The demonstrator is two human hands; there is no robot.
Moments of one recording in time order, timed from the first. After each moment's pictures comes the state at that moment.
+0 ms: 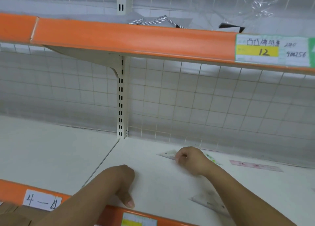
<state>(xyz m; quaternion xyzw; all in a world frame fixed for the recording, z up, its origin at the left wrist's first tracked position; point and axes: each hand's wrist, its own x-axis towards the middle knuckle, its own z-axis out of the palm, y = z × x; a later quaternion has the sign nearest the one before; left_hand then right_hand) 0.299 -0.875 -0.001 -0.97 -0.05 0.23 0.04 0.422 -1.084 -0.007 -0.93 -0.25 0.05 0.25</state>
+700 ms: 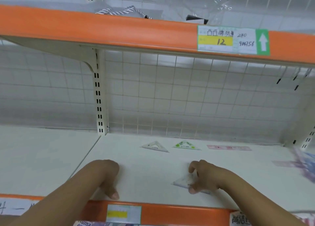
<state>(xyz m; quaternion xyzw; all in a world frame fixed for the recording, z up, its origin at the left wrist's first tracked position) 0.297 -0.889 0.009 -0.96 -0.02 0.25 0.08 0.358 -1.170 -0.006 -0.97 -0.15 0.18 0.06</state>
